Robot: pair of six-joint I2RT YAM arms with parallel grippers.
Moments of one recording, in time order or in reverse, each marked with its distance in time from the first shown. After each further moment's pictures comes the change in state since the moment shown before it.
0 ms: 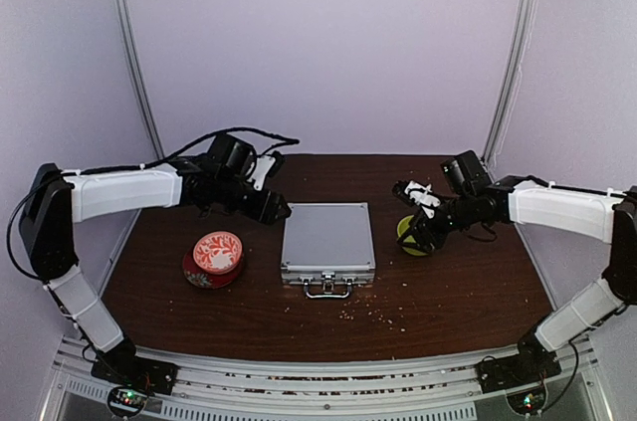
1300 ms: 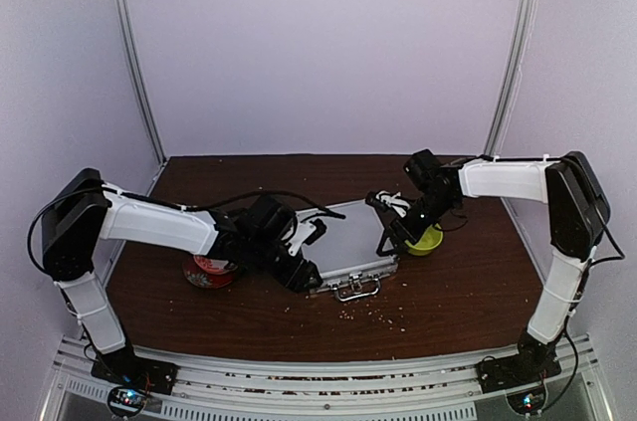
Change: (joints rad) left arm -0.272 0.098 -0.184 0.143 0.042 -0.047; right arm 0.020 0.401 0.338 -0.272 -0.150 0.029
